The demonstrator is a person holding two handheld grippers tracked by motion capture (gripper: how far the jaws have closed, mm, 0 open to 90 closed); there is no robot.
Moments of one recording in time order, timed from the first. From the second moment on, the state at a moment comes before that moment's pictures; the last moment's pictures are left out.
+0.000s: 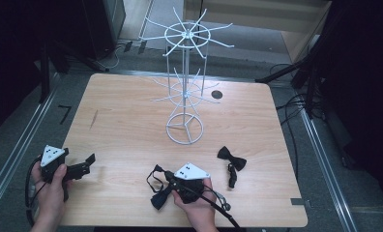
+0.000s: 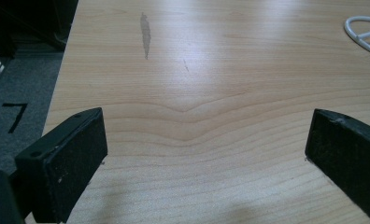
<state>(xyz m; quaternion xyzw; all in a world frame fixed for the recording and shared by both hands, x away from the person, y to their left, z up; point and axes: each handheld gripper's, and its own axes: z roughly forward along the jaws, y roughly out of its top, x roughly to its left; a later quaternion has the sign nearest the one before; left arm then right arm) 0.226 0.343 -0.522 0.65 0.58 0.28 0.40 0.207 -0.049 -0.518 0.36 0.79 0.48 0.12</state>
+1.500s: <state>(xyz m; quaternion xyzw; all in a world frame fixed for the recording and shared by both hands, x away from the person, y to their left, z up) 0.227 0.344 -0.522 0.65 0.58 0.28 0.40 0.232 -0.065 -0.432 0.36 0.72 0.56 0.21</state>
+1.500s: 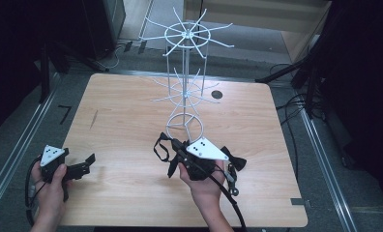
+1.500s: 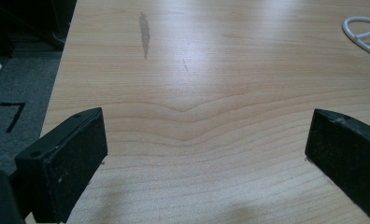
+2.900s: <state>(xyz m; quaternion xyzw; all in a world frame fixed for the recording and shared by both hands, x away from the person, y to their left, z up) 0.227 0.344 -0.522 0.65 0.58 0.28 0.41 0.258 -0.058 -0.391 0.36 0.70 0.57 0.24</state>
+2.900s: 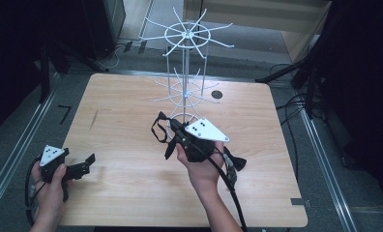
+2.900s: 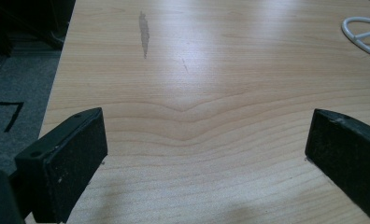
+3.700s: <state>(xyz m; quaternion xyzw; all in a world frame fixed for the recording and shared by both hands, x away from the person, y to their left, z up) 0.227 0.344 -0.522 0.65 0.58 0.28 0.41 0.279 -0.061 -0.394 0.39 0.69 0.56 0.25</state>
